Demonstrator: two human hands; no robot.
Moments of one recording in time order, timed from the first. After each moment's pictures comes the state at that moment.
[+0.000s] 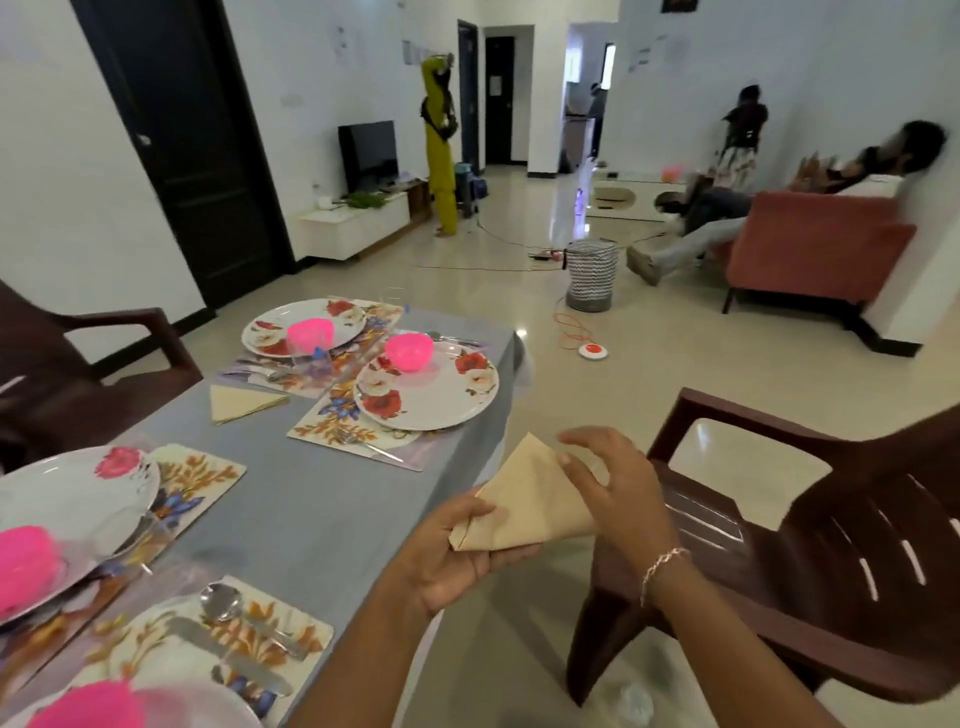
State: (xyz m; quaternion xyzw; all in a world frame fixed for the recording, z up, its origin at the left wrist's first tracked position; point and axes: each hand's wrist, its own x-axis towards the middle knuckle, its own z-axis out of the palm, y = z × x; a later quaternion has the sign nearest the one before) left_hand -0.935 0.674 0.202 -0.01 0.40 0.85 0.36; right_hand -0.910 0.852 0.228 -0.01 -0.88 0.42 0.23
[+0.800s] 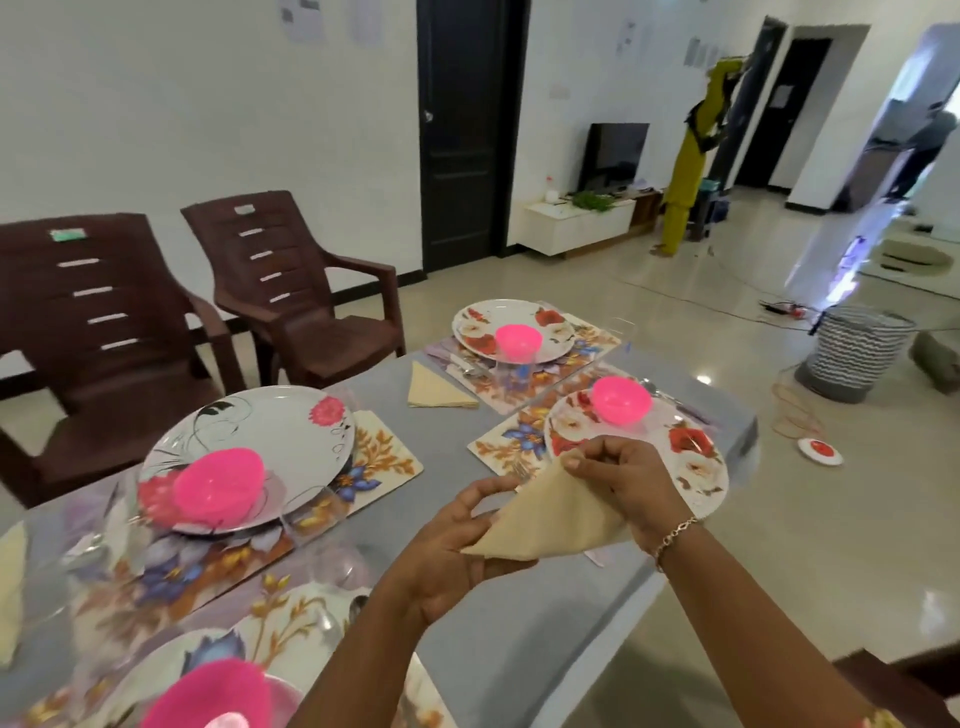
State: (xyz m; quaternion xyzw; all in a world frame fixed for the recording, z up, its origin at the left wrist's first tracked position) left_hand -1.044 0.506 0.185 -0.05 0.49 0.86 0.12; right_hand -1.129 0.681 0.235 0.06 -0.74 0.66 -0.11
